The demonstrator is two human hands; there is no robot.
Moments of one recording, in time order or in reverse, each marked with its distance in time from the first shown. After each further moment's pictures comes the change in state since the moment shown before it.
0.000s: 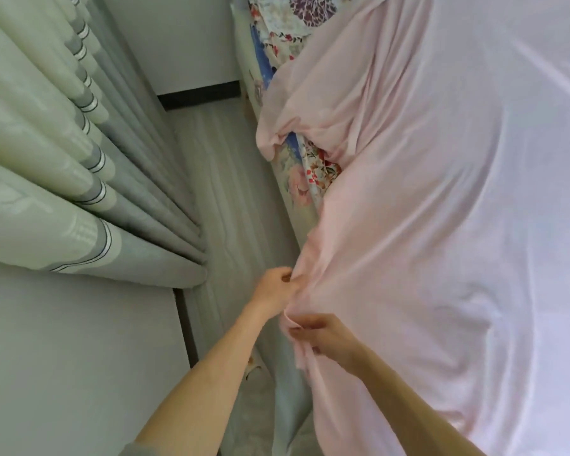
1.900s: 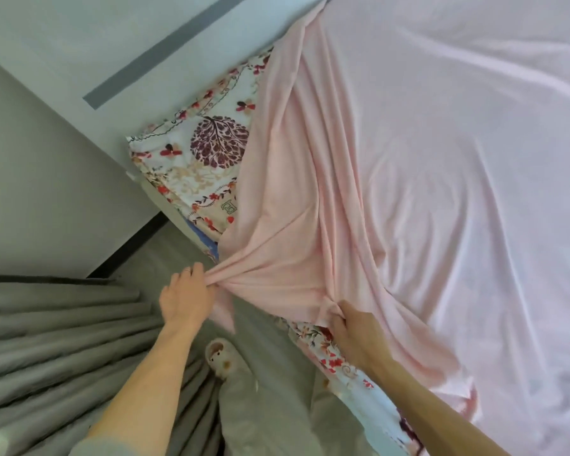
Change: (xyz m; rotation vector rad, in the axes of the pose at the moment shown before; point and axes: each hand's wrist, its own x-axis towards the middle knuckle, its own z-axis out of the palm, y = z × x) left_hand 0.373 0.258 -0.248 1.299 0.351 0.295; right_hand 0.215 -0.257 -0.189 -0.215 0.691 0.012
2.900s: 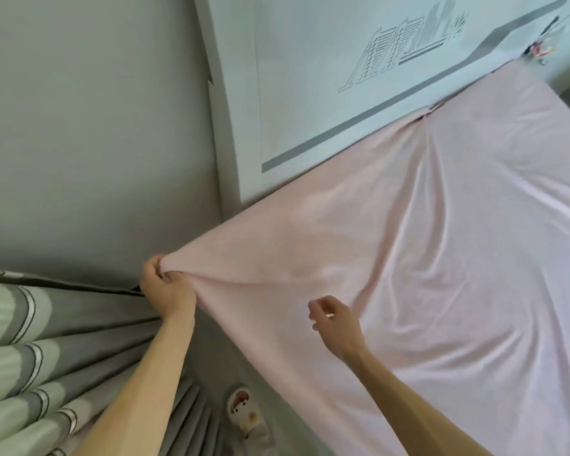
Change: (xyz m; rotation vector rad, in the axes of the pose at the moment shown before) left_hand 0.169 -0.242 -0.081 -1.373 0.397 -0.763; right_hand 0.107 -0.333 0.076 0.199 0.007 0.082
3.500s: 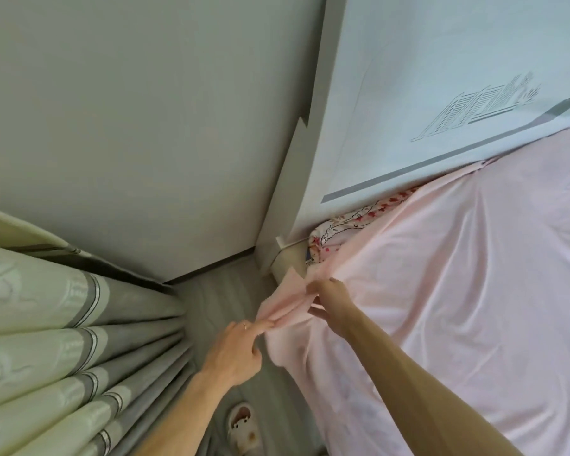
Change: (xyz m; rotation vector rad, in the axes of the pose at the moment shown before) left_hand -0.026 -0.049 -0.048 0.779 -0.871 0.609; right_hand 0.058 -0.130 0.043 0.432 -0.216 0.231
